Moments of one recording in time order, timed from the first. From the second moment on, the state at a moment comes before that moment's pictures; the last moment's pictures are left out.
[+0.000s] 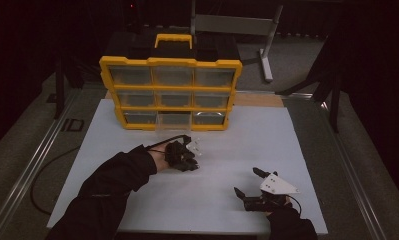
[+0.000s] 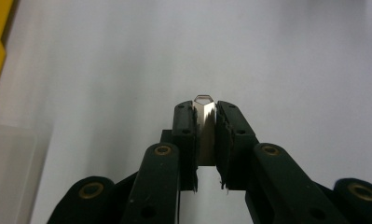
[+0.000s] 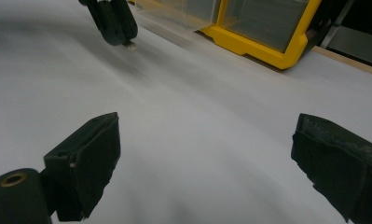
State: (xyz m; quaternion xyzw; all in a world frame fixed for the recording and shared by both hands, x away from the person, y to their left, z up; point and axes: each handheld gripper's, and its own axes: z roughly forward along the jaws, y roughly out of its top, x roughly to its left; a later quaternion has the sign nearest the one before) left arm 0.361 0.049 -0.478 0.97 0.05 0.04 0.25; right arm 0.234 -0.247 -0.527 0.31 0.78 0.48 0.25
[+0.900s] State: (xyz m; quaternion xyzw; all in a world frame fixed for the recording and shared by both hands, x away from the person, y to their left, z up) left arm 0.365 0.068 -0.445 0.96 0.06 0.05 0.27; right arm 0.235 -0.246 -0.528 0.30 0.78 0.48 0.25
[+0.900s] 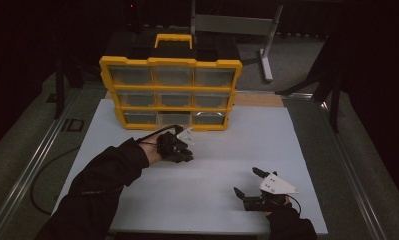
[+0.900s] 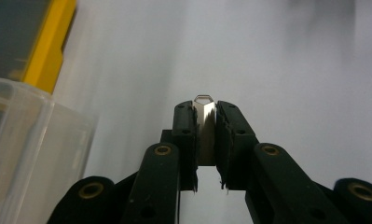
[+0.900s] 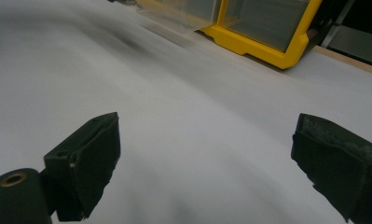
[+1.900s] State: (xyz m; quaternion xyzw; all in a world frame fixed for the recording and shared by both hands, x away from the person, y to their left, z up) left arm 0.378 0.089 -0.409 0.95 0.09 0.08 0.29; right arm 0.235 -0.246 -0.528 0.30 0.78 0.48 0.25
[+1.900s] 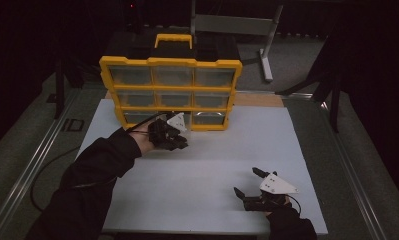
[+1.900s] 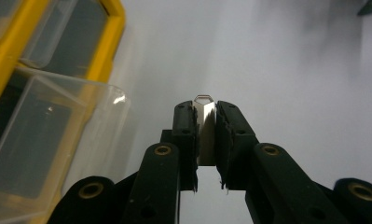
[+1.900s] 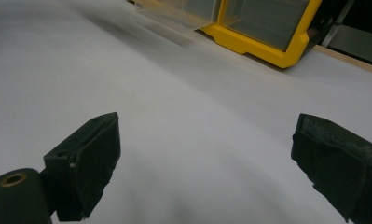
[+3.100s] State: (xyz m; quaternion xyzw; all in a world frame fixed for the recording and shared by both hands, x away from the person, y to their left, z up) left arm 0.423 0.127 -0.394 0.92 0.20 0.13 0.31; right arm 0.235 -0.246 -0.528 0.30 0.78 0.48 0.25
